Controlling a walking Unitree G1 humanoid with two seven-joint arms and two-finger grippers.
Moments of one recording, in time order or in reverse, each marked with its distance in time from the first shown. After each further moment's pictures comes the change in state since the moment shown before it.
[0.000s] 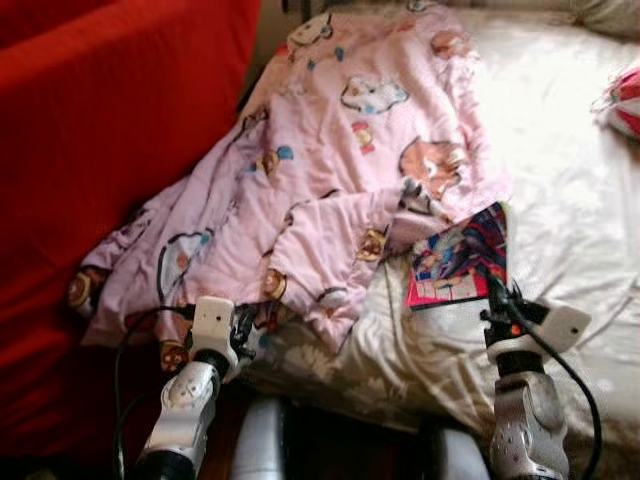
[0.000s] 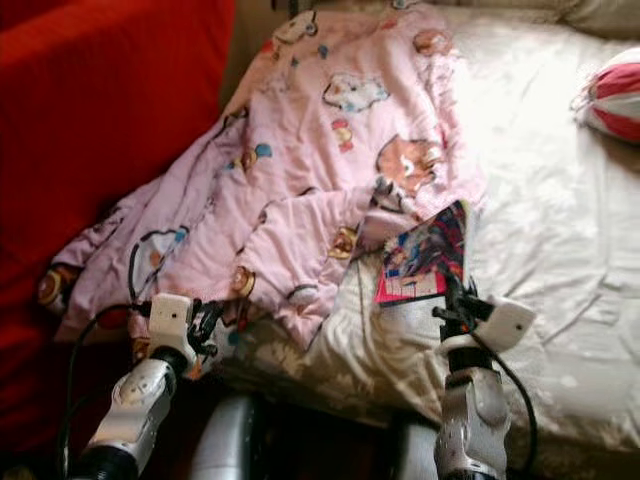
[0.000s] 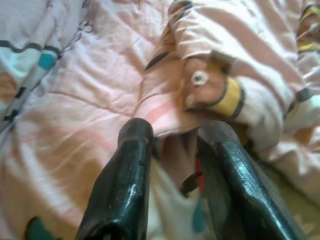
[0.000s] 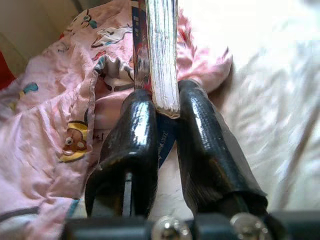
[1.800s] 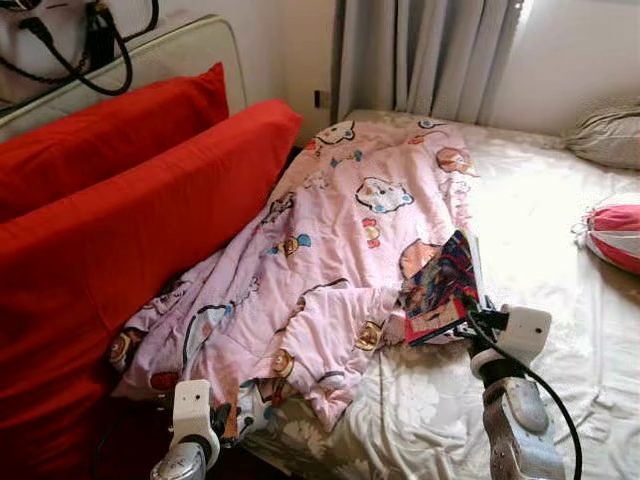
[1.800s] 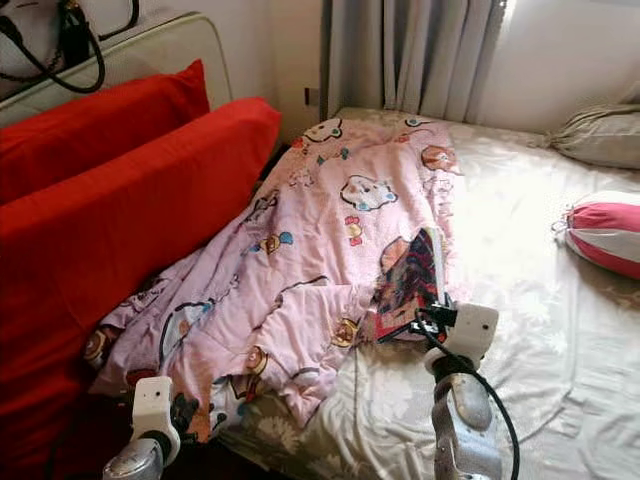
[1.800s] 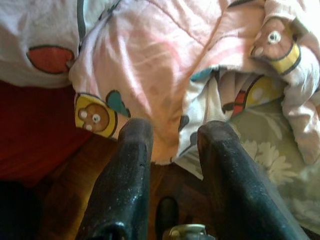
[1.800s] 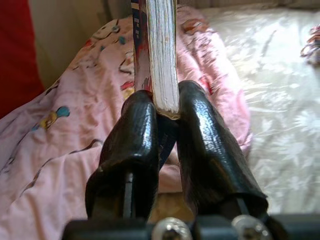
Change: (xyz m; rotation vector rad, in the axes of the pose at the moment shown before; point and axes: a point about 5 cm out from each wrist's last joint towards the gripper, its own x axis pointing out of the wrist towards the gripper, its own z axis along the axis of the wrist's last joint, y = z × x) left arm -0.065 0.016 -0.106 -0.145 0.501 0.226; right arm -0.005 -0.001 -0.018 -0.088 0.162 -0.061
